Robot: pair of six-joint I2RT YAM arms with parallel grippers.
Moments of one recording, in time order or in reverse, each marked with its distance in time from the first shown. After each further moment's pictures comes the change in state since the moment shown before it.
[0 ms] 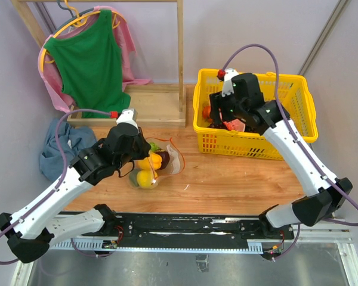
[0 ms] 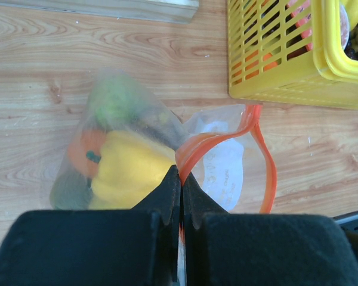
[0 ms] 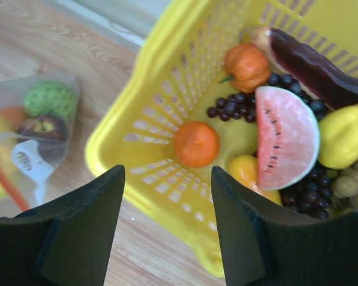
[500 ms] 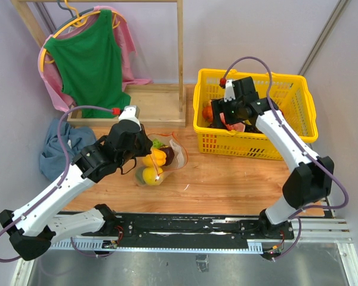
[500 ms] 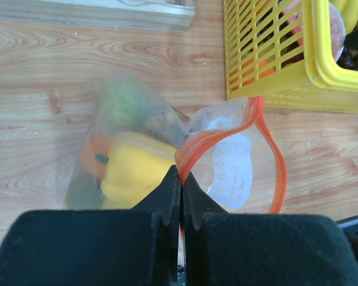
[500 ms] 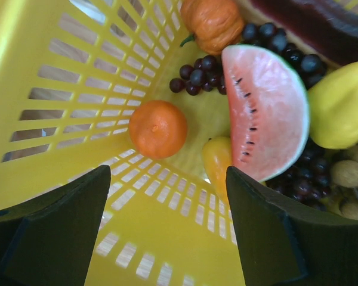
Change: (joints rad) left arm 0.000 0.035 0.028 0.032 -0.007 0.025; right arm -0.200 0.161 -0.109 0.045 -0.155 -0.048
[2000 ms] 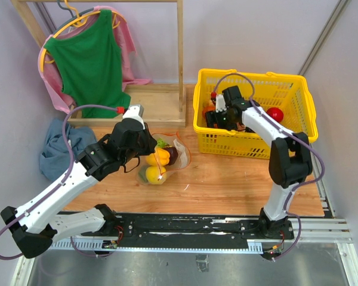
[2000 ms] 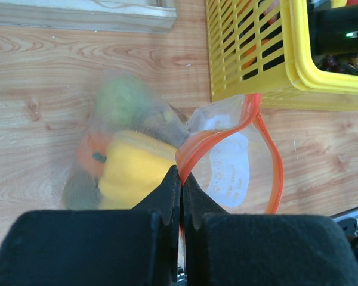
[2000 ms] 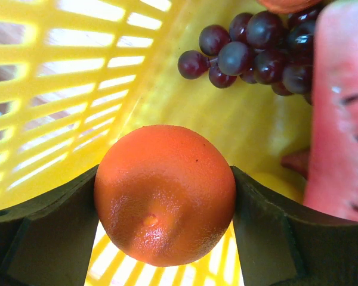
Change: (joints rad) left arm 0.000 0.028 -0.006 0.050 0.042 -0.001; right arm -0.026 0.298 -0.037 0.072 -0.136 -0.025
